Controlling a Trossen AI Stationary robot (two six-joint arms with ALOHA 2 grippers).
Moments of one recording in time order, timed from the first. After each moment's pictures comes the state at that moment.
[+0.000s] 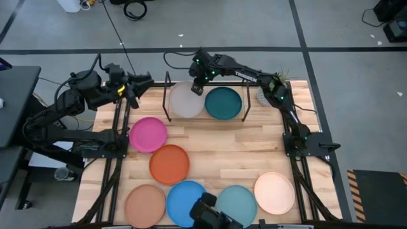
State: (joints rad) left arm 0.26 0.82 1.24 -0.44 -0.24 -0.37; right arm -0.56 2.30 2.22 -0.85 -0.23 -0.13
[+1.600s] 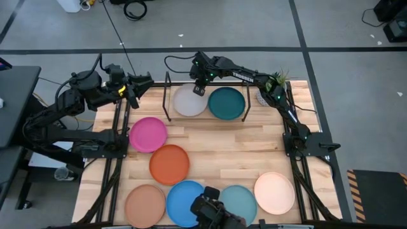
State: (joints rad) left arm 0.26 0.82 1.24 -0.46 -0.24 -0.40; right arm -0.58 2.35 2.22 -0.85 -0.10 -0.25
